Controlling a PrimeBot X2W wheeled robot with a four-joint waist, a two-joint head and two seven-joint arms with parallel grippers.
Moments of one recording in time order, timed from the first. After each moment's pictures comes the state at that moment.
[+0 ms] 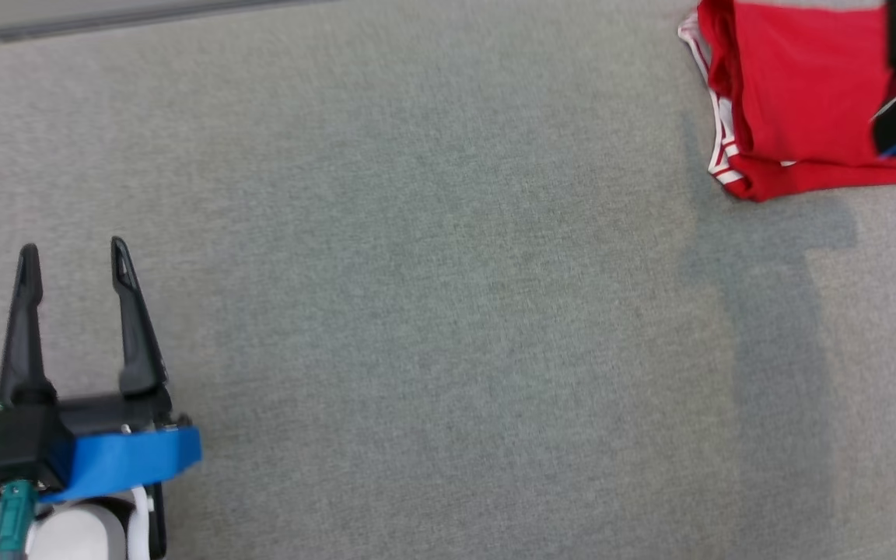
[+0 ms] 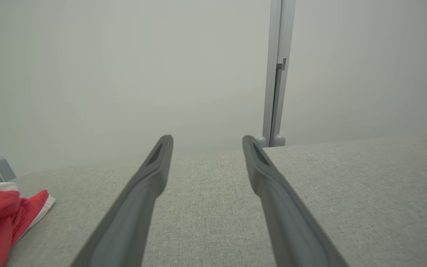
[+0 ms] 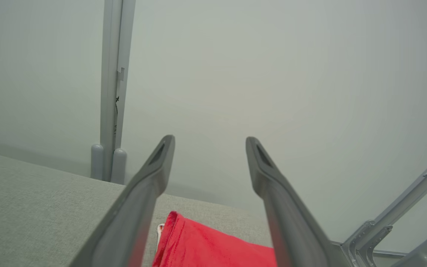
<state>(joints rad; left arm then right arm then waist) -0.12 0.15 0.03 -0.11 -0.05 0.05 -0.22 -1.03 -0.46 0.24 0.73 0.27 0.13 -0.26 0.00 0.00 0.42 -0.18</state>
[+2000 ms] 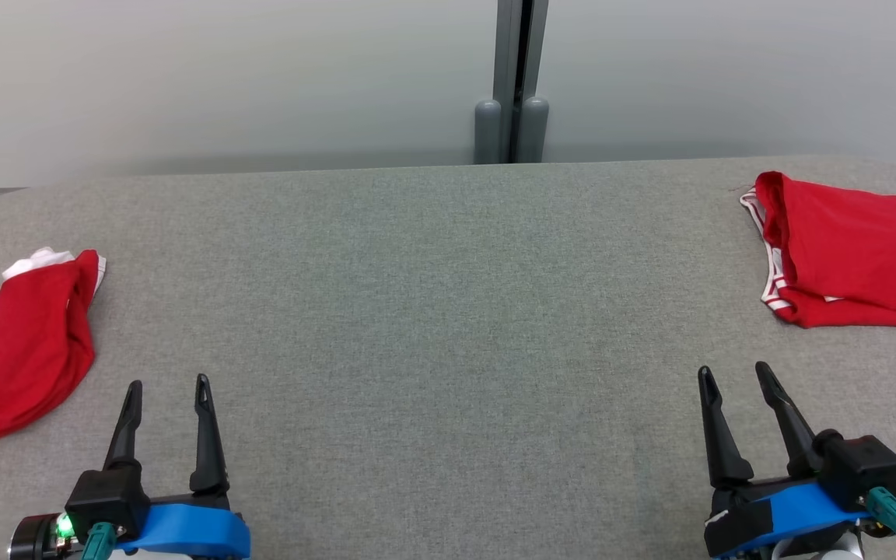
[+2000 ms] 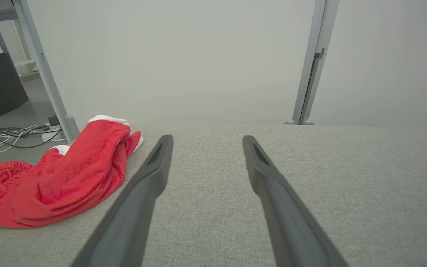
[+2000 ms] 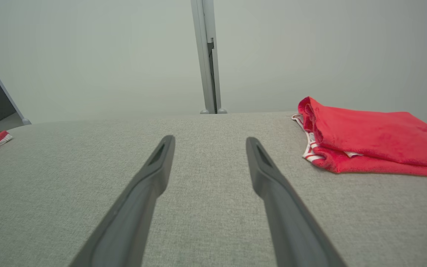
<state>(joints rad) -0.01 0.11 -0.01 0.22 -0.12 0.01 -0.26 -0.06 -0.05 0.00 0.23 0.15 0.13 -0.26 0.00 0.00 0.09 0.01</state>
